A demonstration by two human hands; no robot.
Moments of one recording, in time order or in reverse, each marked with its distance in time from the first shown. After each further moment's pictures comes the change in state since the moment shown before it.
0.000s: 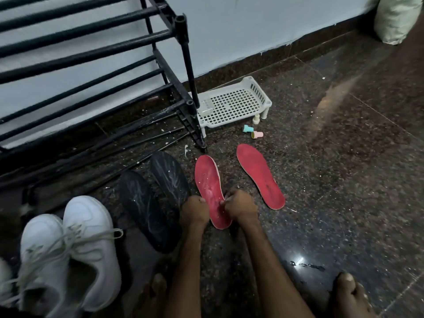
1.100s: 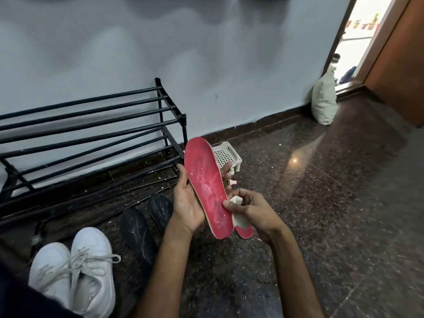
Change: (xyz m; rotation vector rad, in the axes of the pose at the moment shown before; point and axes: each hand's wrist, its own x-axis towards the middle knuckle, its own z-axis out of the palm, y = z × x) left_hand -0.155 0.118 -0.130 -1.520 -0.981 0.443; right_hand -0.182 -0.031 -0.177 0.927 -0.282 -0.530
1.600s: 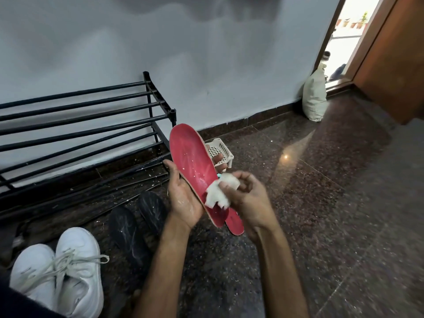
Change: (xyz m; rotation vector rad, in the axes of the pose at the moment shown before) left_hand 0.004 -0.012 0.020 0.062 0.004 0.193; right_hand -0.013 -0.024 0.021 0.194 0.348 -0.097
